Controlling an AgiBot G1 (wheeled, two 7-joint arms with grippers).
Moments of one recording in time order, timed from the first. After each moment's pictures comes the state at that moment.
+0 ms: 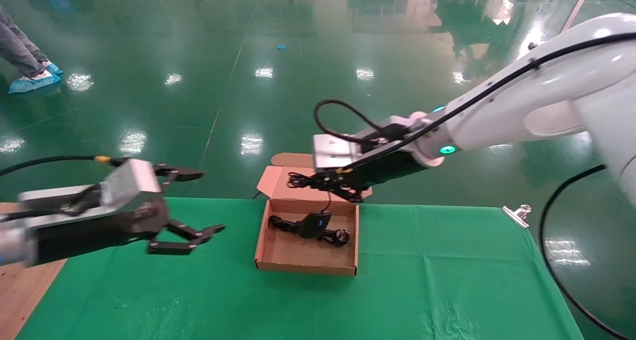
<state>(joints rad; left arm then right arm) -1.39 0.58 0.88 -1.11 0.94 0.86 0.06 1.91 -1.36 -0.89 0.38 -1.56 -1.20 -0.28</state>
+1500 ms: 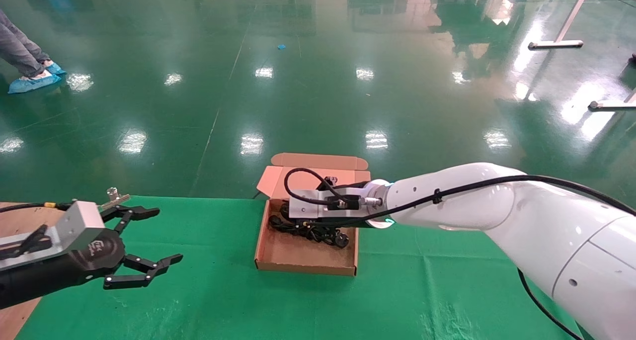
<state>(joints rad) -1.30 0.64 0.79 -0.55 0.74 1.18 0.42 1.72 -1.37 -1.42 0.61 -1.33 -0.61 -0.05</state>
